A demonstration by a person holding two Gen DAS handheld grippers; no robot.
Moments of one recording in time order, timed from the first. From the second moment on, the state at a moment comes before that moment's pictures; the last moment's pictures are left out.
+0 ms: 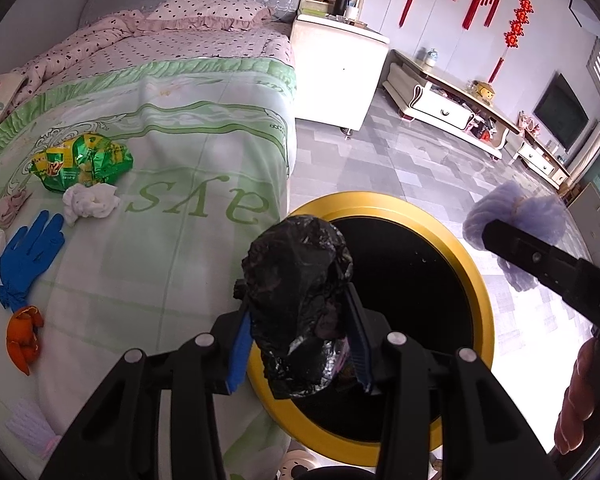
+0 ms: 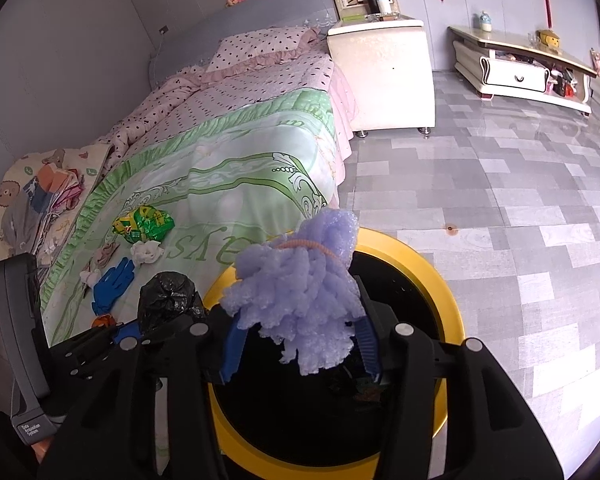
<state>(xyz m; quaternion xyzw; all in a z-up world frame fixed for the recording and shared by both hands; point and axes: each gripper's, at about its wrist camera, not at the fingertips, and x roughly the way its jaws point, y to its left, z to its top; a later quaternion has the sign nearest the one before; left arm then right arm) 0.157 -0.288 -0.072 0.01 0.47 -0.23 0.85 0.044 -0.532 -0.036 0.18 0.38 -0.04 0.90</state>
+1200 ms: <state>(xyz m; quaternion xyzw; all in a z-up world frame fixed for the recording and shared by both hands) 0.170 -0.197 -0.038 -0.03 0.42 -0.16 0.89 0.029 -0.482 0.001 0.17 0.34 -0.01 0.92</state>
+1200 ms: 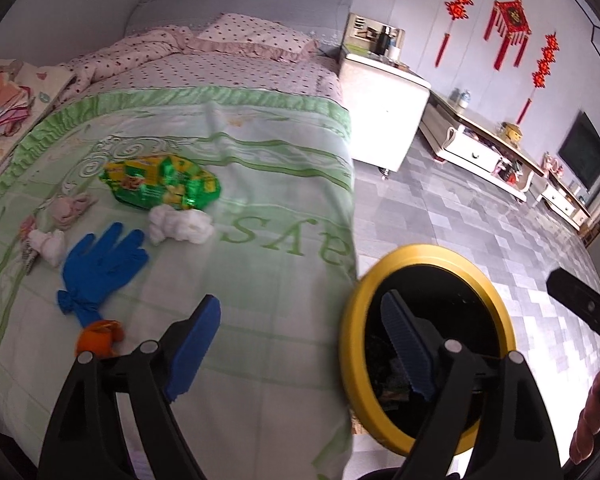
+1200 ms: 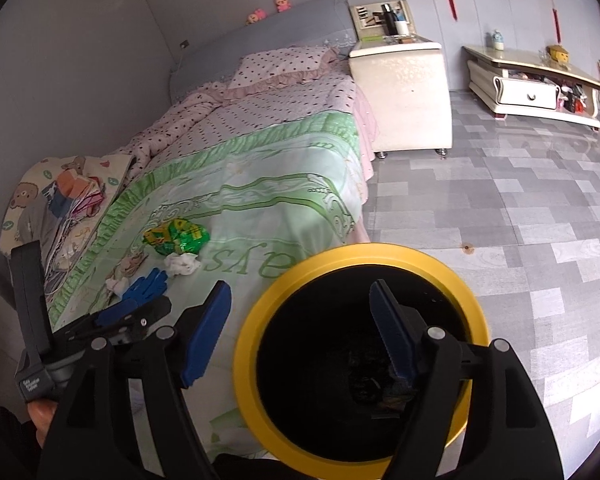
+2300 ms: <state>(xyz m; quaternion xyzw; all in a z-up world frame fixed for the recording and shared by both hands) 0.260 0.029 -0.070 -0.05 0.43 0.06 0.90 0.068 -0.272 -0.022 0.09 0.39 0.18 0.90</state>
